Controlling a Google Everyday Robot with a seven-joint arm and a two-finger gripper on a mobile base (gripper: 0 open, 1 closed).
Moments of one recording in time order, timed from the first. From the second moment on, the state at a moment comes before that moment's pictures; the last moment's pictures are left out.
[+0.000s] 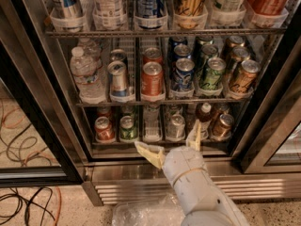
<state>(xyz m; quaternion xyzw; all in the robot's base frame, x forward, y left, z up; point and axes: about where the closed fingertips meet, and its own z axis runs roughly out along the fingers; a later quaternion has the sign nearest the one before) 0.478 -0.056 0.788 -0.15 0.72 0.04 0.67</state>
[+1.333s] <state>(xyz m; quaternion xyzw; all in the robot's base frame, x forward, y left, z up) 0.496 -0.074 0.842 -0.08 0.67 -0.01 0.74</state>
